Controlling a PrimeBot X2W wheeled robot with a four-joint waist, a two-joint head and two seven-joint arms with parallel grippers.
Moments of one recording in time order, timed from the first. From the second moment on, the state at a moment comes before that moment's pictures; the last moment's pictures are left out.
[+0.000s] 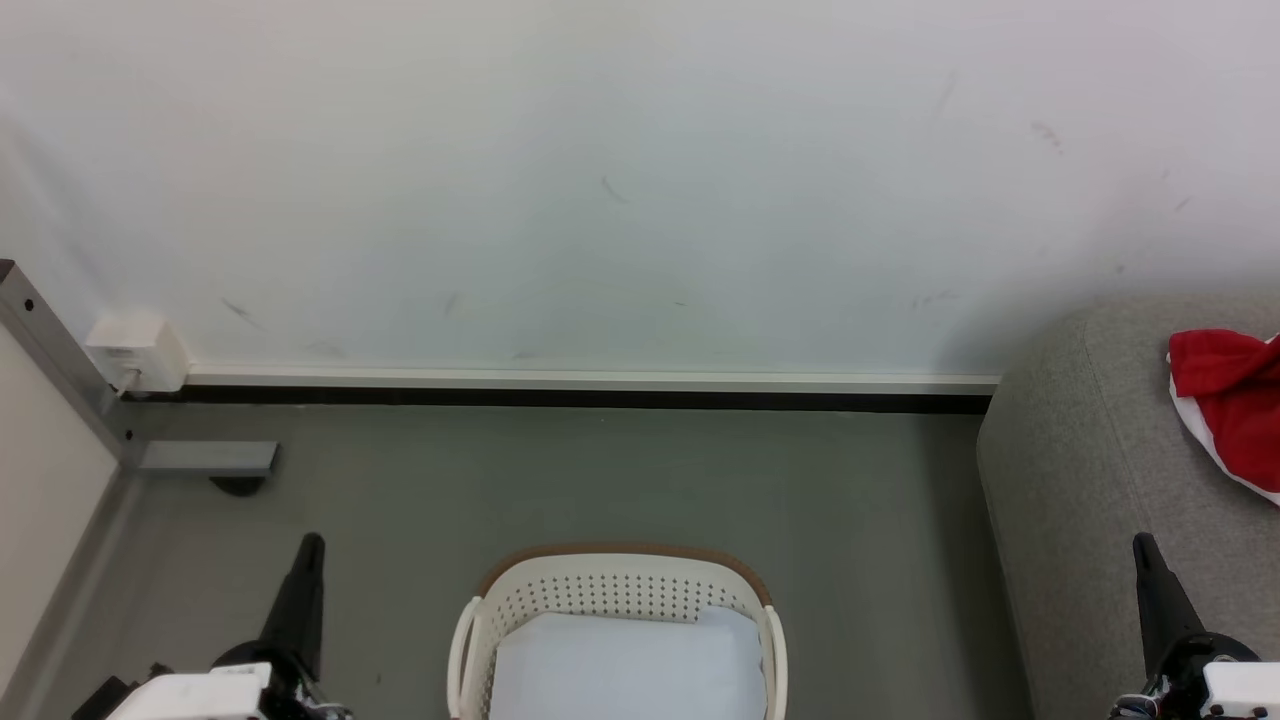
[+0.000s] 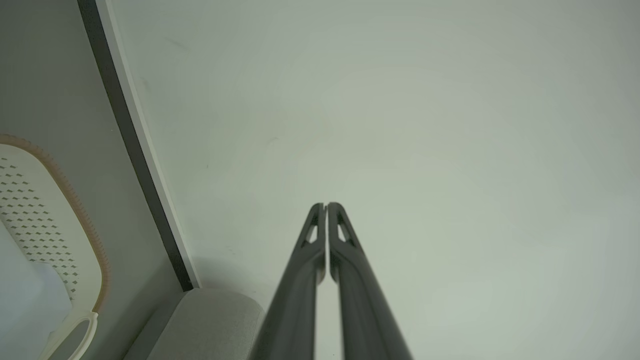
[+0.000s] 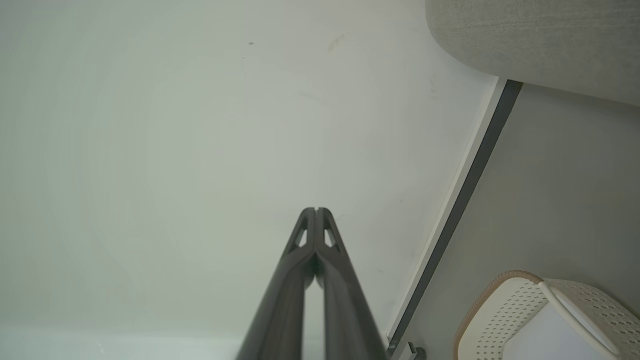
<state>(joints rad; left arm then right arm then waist) -0.11 0.05 0.11 0.25 -1.61 -0.13 0.11 -0.10 -0.05 -0.11 0.25 1.61 0.13 0.11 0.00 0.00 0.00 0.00</state>
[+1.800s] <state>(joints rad) -0.11 0.05 0.11 0.25 -1.61 -0.13 0.11 -0.10 -0.05 -0.11 0.25 1.61 0.13 0.11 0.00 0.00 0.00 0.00</state>
